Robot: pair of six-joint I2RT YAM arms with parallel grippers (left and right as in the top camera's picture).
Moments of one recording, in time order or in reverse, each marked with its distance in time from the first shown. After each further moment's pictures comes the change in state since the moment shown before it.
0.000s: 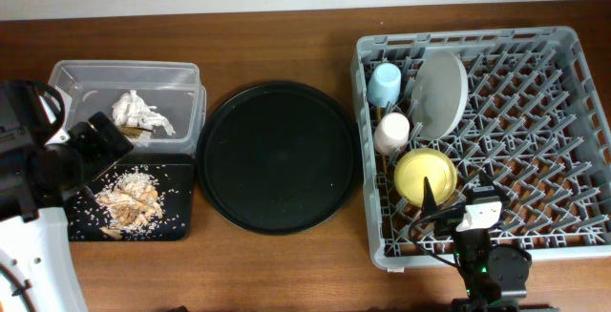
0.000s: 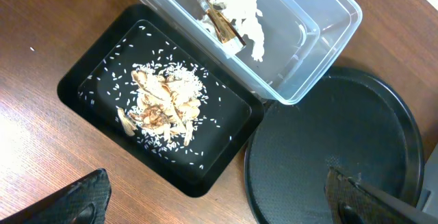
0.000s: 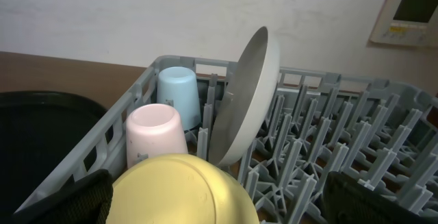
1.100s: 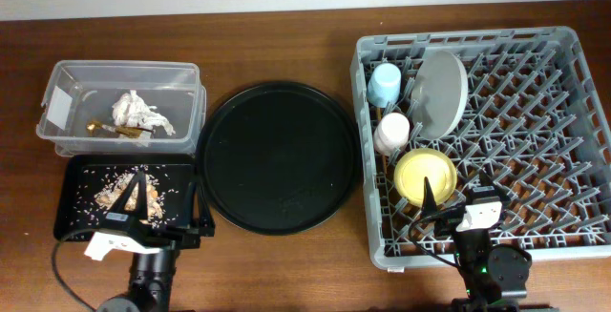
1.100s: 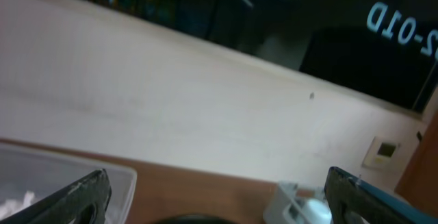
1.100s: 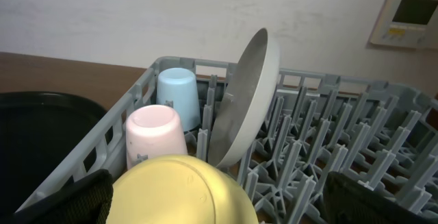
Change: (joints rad) left arm -0.328 -1.223 -1.321 1.400 0.146 -0.006; right arm 0.000 -0.003 0.000 0.002 0.000 -0.001
